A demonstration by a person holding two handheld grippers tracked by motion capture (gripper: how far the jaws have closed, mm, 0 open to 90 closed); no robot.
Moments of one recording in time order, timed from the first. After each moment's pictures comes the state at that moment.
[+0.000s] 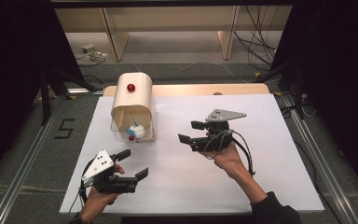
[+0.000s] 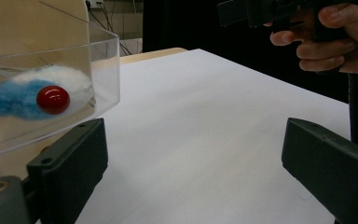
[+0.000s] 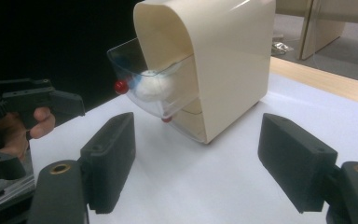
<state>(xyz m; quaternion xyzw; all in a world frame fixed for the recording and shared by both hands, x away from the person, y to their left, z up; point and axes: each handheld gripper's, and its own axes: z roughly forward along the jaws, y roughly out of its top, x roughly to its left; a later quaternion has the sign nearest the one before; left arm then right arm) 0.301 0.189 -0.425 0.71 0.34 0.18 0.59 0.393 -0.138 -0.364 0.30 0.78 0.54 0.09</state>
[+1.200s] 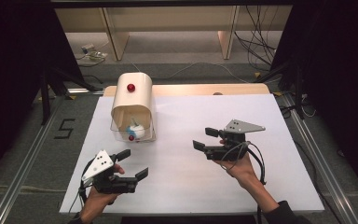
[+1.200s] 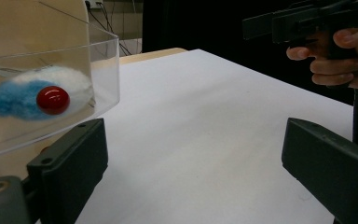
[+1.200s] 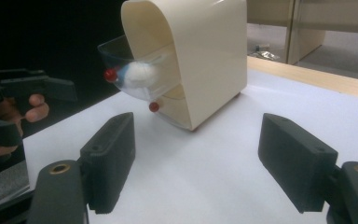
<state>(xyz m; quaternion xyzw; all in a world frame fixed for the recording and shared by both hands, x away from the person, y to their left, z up) 0.300 0.189 -0.424 0.71 0.34 0.18 0.59 0.374 -0.178 -0.385 0.32 0.76 0.56 0.11</state>
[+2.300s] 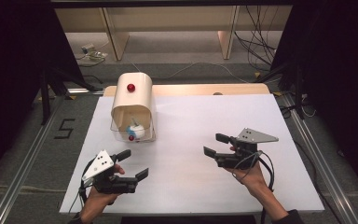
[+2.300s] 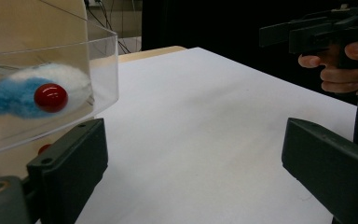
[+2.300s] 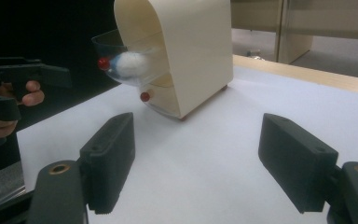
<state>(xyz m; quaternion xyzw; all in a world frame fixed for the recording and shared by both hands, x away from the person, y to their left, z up) 0.301 0.189 -0.425 0.71 0.34 0.18 0.59 0.357 -0.206 -0.399 0.32 0.75 0.57 0.13</state>
